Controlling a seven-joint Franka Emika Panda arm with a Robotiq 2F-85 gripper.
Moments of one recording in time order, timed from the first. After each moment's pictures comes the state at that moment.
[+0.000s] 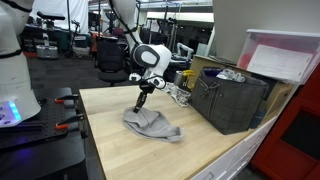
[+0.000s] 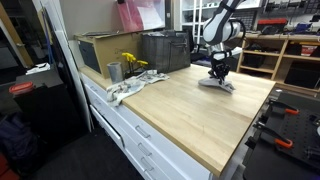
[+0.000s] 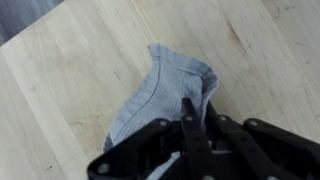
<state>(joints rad) -0.11 0.46 -0.19 -2.16 0.01 2.30 0.25</state>
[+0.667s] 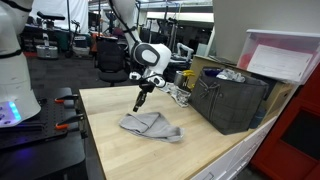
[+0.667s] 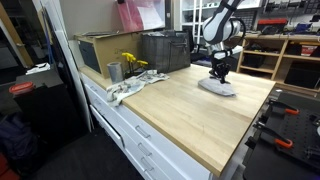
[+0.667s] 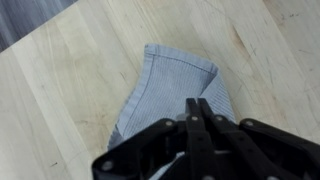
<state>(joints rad) -0.10 0.45 -0.20 -2.16 -0.02 2.28 0.25</state>
